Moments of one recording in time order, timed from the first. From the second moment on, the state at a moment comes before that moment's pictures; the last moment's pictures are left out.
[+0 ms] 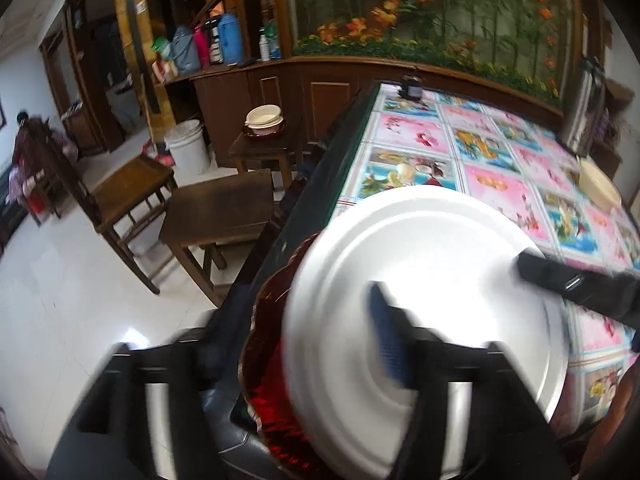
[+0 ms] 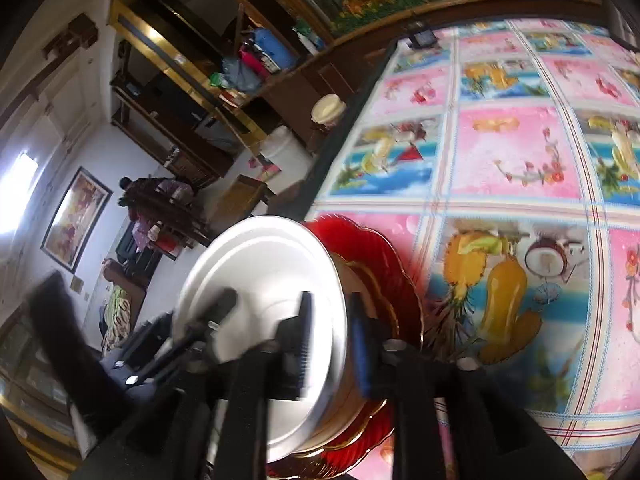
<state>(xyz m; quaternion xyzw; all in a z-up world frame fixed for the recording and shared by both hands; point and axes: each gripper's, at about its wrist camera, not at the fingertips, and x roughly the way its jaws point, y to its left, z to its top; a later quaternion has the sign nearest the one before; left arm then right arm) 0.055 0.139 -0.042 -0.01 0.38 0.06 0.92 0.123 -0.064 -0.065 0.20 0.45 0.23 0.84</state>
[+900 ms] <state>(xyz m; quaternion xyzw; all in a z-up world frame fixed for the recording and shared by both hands) 0.038 -0.063 0.083 0.04 0.21 -0.08 0.97 0.098 -0.327 -0.023 0.33 0.28 0.10 0.90</state>
